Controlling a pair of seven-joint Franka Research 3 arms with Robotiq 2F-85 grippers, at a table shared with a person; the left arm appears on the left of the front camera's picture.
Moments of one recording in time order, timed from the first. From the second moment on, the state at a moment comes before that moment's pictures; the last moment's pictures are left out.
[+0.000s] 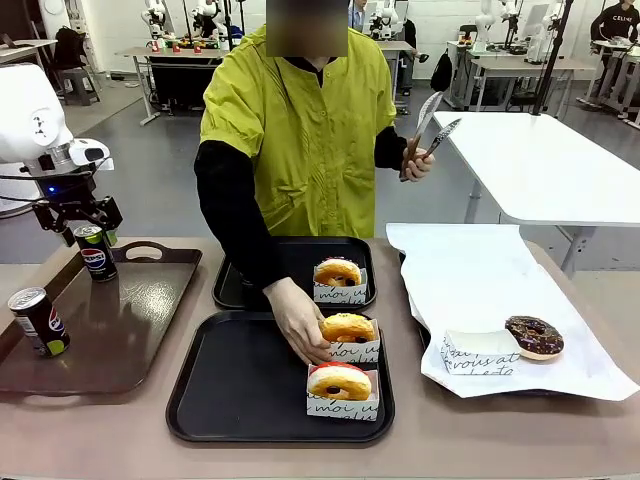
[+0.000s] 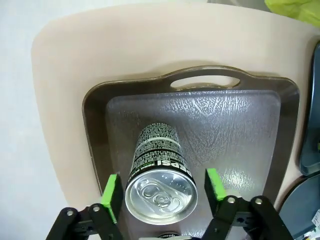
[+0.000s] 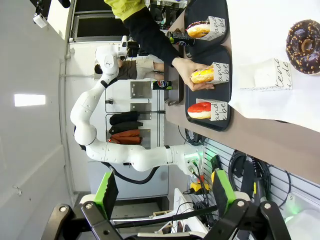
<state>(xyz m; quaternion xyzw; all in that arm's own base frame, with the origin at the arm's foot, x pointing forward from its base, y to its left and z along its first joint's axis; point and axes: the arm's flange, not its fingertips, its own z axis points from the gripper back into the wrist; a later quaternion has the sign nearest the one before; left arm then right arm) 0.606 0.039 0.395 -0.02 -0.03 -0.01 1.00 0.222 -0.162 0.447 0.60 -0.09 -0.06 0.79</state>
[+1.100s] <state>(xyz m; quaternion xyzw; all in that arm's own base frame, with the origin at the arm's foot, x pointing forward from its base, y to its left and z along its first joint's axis) 0.562 0.018 0.472 -0.04 0.01 -0.01 1.00 0.222 -0.162 0.447 0.60 -0.09 -0.06 0.79</state>
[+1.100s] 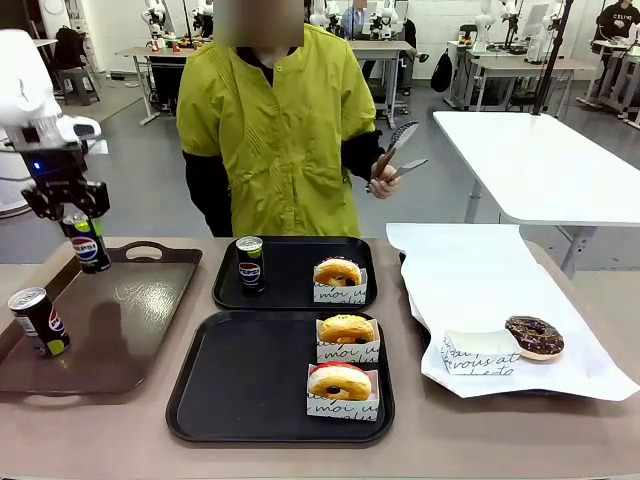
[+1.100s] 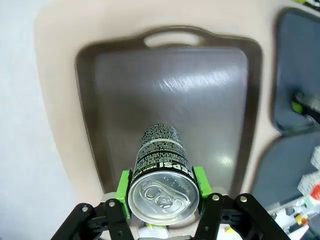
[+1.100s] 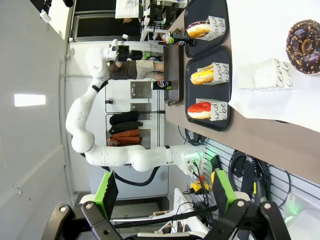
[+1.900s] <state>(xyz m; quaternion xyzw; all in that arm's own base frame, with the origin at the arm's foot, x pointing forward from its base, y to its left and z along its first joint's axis) 0.470 -0.038 0.552 -0.03 0.00 -0.03 1.00 0.222 -0.162 0.447 0.60 -0.09 -0.06 0.79</state>
